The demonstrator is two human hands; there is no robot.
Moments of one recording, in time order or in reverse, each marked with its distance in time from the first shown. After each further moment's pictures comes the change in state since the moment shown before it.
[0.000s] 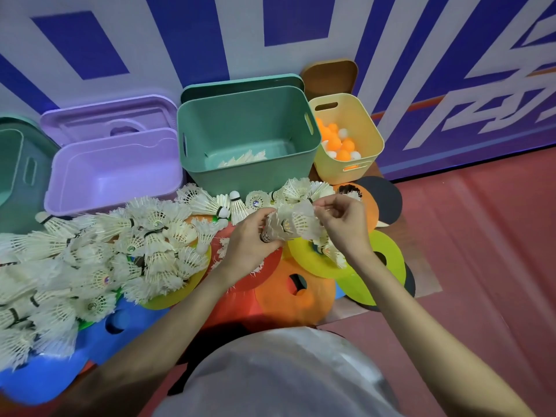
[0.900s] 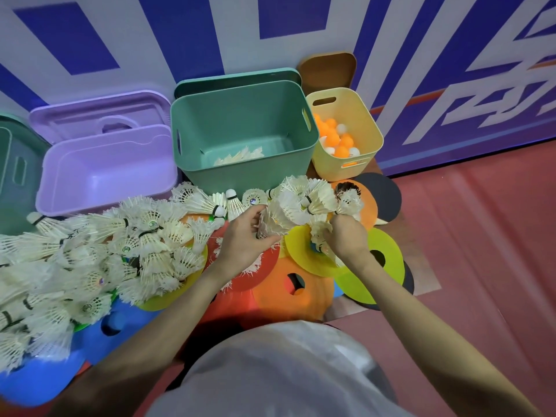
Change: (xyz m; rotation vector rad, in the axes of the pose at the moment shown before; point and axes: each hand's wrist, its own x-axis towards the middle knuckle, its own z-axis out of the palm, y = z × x) left_hand 0.007 -0.008 0.001 -0.109 -0.023 -0.023; right_hand 0.031 0.083 -0.006 -1.098 -0.220 0.003
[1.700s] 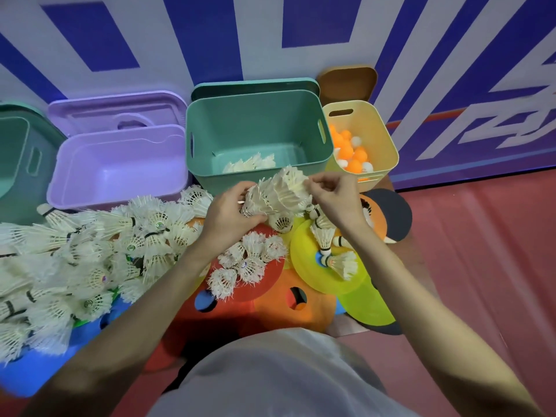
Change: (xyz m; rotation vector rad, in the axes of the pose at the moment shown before) left_hand 0.041 0.014 -0.049 0.212 0.124 0.033; right_hand 0.024 -0.074 -0.098 1.014 0.140 -0.124
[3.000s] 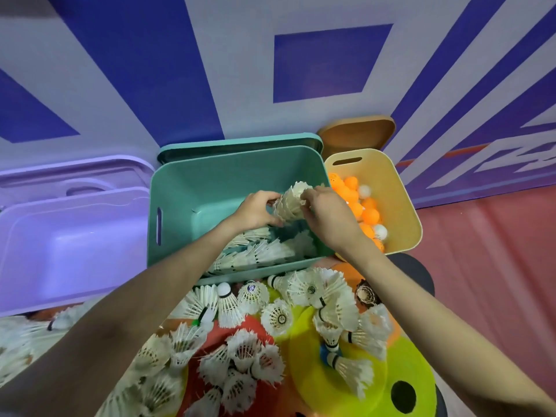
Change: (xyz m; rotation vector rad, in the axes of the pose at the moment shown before) left_hand 0.267 -0.049 0.077 0.046 -0.475 -0.075; right_hand 0.207 0.041 0.021 -0.907 -0.250 -0.333
